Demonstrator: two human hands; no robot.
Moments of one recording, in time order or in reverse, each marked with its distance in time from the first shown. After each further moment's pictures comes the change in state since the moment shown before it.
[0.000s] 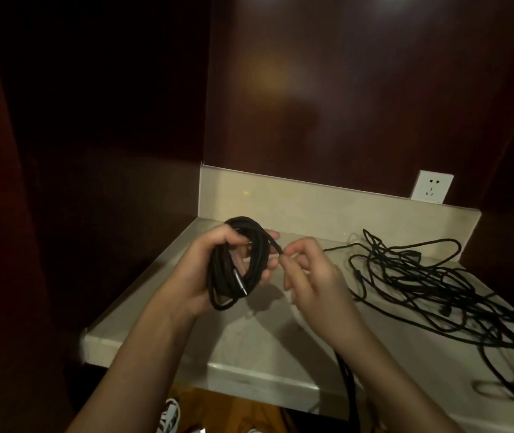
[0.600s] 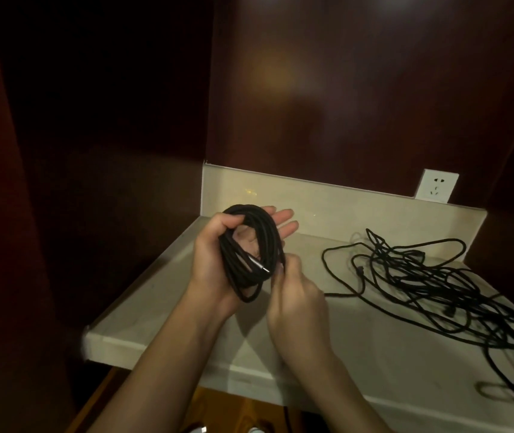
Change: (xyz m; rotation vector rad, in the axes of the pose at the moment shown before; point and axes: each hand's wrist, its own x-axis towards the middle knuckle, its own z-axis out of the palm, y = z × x) left_hand 0.004 -0.012 0.046 -0.216 0.213 0.243; right_hand -0.014 -0.003 0.046 -0.399 0.264 -0.078
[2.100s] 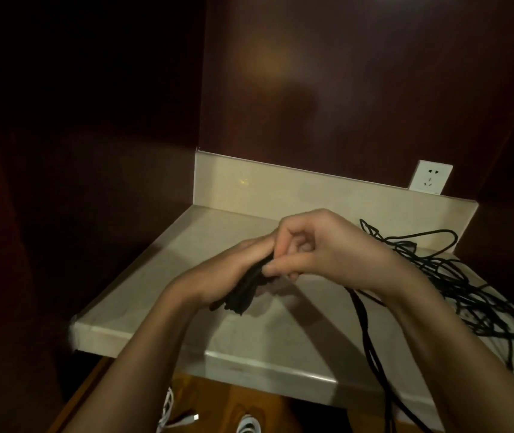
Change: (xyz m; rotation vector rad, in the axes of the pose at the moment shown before) left_hand 0.011 -0.005 -0.028 0.968 -0.344 -0.131; right_hand 0.081 -0.001 -0.084 0.361 -0.784 -0.088
